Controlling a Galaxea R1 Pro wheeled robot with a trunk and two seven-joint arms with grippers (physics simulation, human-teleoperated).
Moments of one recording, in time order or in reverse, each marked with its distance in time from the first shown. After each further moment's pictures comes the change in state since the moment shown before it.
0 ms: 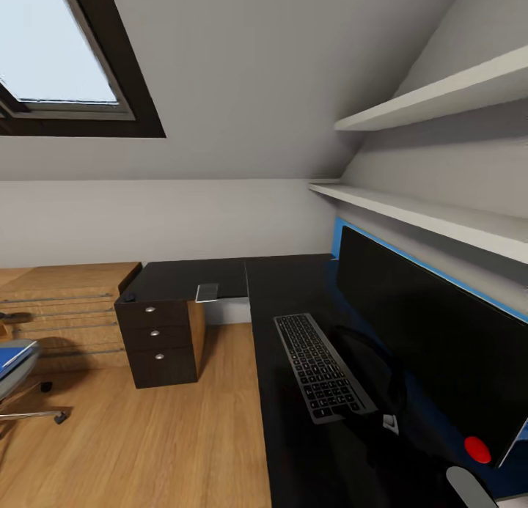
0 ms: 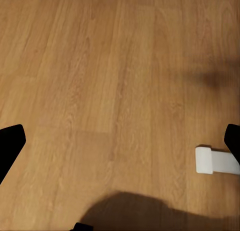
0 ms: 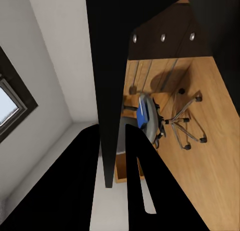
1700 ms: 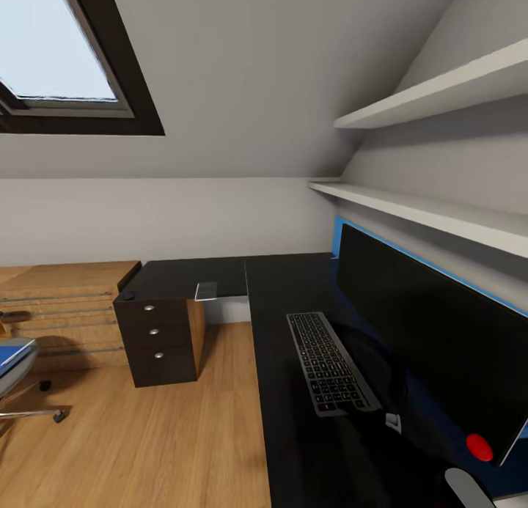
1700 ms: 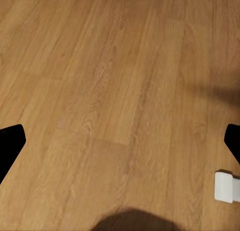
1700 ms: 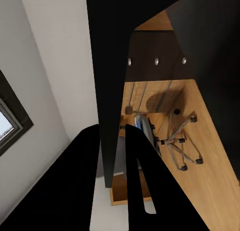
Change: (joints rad) left arm 0.000 -0.009 0.141 -0.003 0.000 0.002 -0.006; right arm -0.003 0.011 -0.008 0.021 0.004 -0.093 -0.004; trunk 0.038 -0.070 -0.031
